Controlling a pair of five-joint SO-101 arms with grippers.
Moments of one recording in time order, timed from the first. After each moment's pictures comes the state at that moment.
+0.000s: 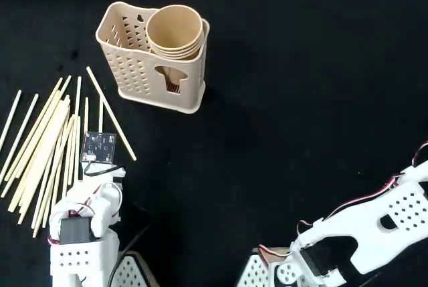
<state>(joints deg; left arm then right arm) -10.1 -101.8 96.7 71.4 -9.9 60.8 46.6 -37.2 57.4 38.1</state>
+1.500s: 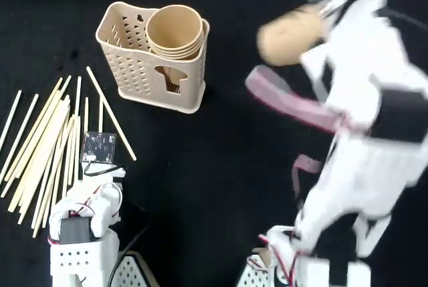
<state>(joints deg) -10.1 -101.8 96.7 71.4 -9.9 0.9 -17.9 -39.1 99.0 35.1</state>
